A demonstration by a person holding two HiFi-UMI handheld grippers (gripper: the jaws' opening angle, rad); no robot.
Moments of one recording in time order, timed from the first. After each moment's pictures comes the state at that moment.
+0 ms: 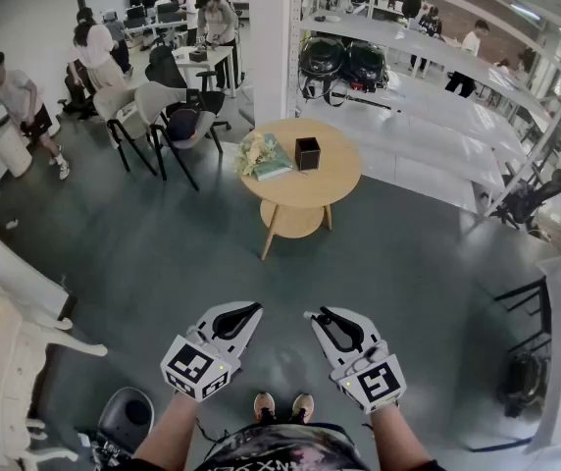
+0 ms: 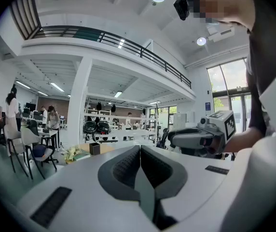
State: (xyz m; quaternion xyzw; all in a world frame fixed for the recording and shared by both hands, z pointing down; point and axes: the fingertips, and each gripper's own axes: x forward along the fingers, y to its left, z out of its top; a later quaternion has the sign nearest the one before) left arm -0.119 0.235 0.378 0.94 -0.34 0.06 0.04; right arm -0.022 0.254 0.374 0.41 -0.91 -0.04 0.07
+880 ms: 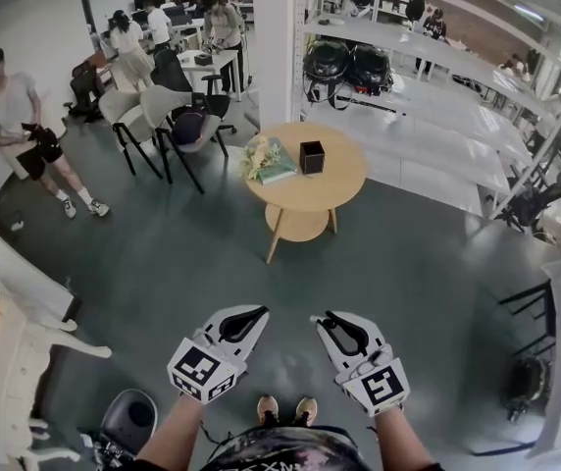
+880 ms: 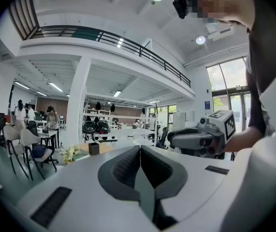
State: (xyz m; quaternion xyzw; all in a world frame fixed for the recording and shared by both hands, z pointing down) left arm -0.110 0.236 0.377 0.94 -0.33 0.07 0.04; right arm -0.014 0.255 0.377 0.41 -0.91 -0.04 0.09
